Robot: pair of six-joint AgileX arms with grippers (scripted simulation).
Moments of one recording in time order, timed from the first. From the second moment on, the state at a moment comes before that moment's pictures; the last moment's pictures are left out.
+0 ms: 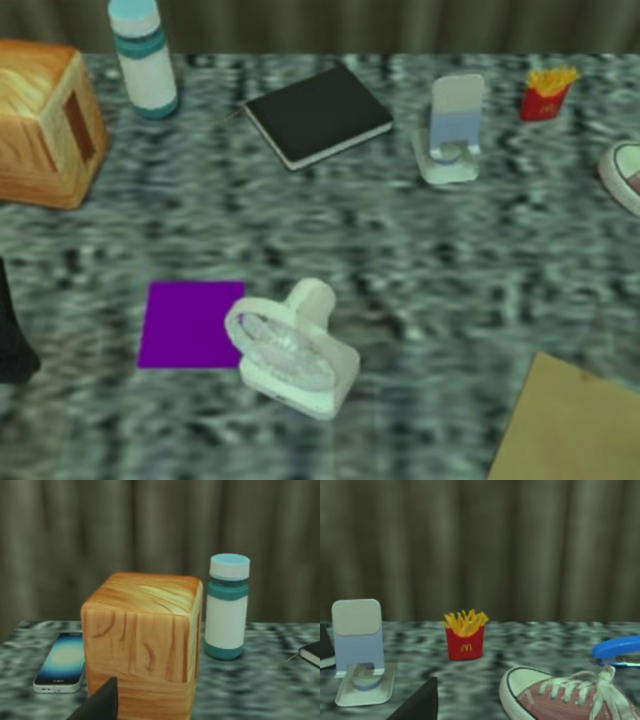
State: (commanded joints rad) left arm 0.00 0.00 0.00 0.00 0.00 0.00; right arm 0.00 0.00 0.00 0.00 0.00 0.00
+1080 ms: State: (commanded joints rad) left arm -0.47 1.15 1.02 -0.84 0.00 0.83; right arm 0.00 0.00 0.00 0.00 0.00 0.00
